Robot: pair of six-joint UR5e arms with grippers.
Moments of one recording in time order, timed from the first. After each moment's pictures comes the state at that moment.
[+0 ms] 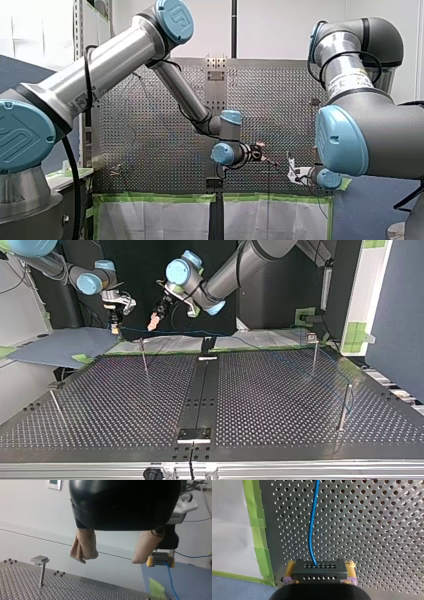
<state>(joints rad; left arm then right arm) -0.82 -2.41 -1.52 -2.43 -1.69 -1.79 1.64 -0.69 1.85 -0.96 1.35 1.51</state>
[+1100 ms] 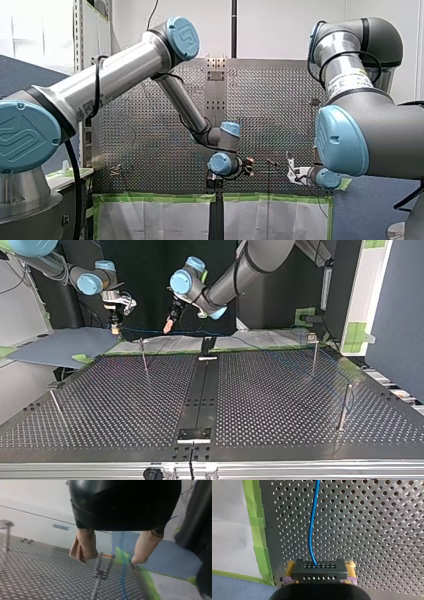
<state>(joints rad) -0.79 -2.52 -1.46 -2.56 -1.78 -1.72 1.64 -0.69 1.85 -0.96 1.35 1.50</state>
